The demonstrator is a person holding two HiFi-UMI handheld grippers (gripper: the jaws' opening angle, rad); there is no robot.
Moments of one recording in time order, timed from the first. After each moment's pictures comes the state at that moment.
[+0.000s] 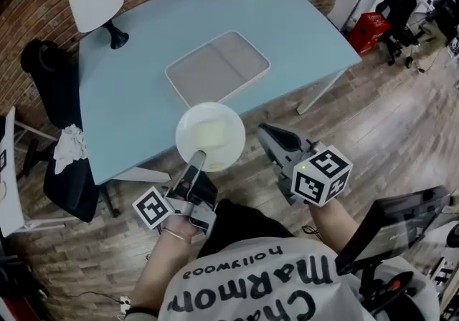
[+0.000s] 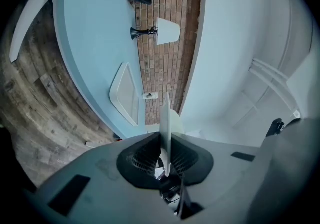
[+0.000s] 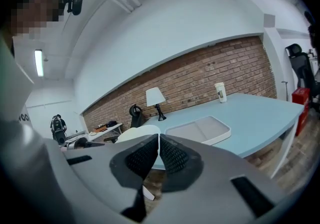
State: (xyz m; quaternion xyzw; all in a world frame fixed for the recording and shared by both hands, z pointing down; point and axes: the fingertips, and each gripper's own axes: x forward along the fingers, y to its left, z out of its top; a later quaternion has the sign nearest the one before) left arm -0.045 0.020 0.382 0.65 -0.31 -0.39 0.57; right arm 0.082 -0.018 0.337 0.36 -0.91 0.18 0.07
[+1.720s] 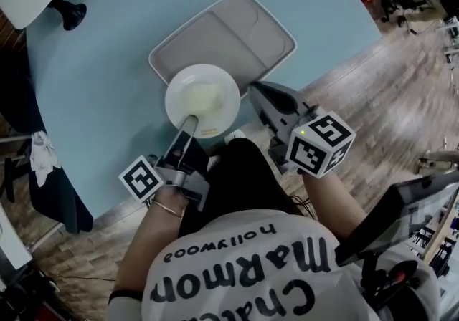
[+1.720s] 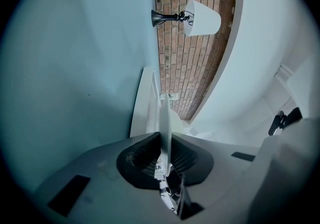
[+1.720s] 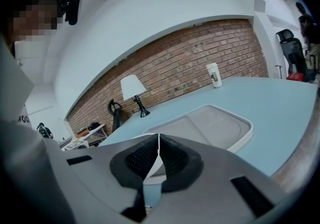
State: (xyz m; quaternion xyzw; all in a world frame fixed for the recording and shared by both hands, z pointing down) left arm -0.118 -0.140 0.474 0.62 -0.30 -0.32 0.65; right arm -0.005 -0.180 0.414 0.41 -0.87 0.26 0.10
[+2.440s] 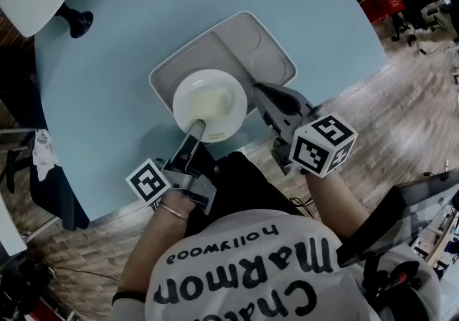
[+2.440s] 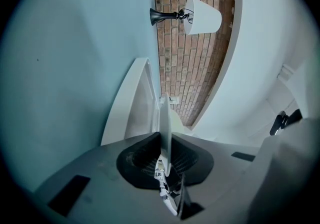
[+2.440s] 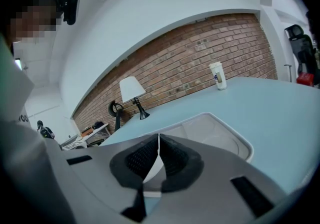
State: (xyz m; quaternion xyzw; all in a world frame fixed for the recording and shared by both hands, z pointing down) left arm -0.074 -0.189 0.464 0.60 -0.33 -0.34 0.65; right arm 0.031 -0.245 0.406 0.37 -0.89 0.26 0.10
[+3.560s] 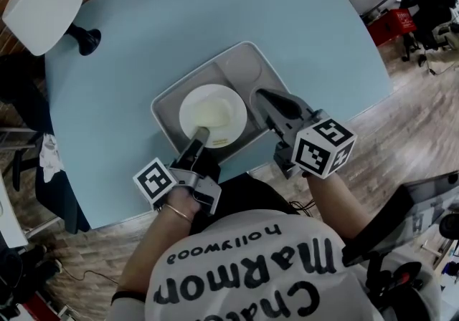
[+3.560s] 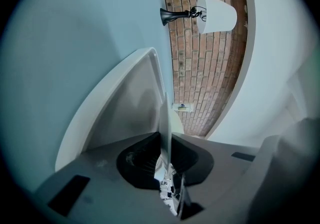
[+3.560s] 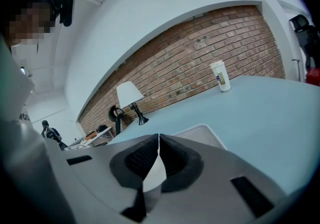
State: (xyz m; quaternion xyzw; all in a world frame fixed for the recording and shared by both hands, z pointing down) left arm -0.055 -0.246 0.476 0.53 -0.39 -0.33 0.67; right arm 0.050 -0.314 0.397 0.34 -0.90 0.27 0.09
